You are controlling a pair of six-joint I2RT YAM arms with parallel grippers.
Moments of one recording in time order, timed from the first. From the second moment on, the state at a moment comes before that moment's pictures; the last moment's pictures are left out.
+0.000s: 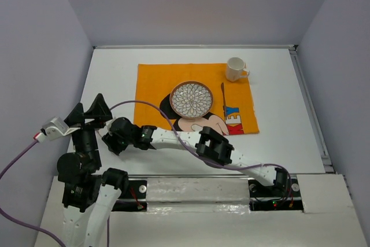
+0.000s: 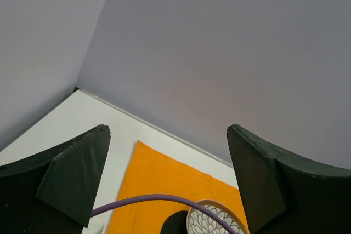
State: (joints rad) left arm -0.25 0.16 0.66 -0.11 -0.48 -0.37; right arm 1.28 2.66 2.31 -0.18 -0.05 0.24
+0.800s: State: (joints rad) left arm -0.25 0.23 0.77 -0.51 -0.63 -0.53; right arm 1.23 2.35 1.78 0.05 0.01 0.45
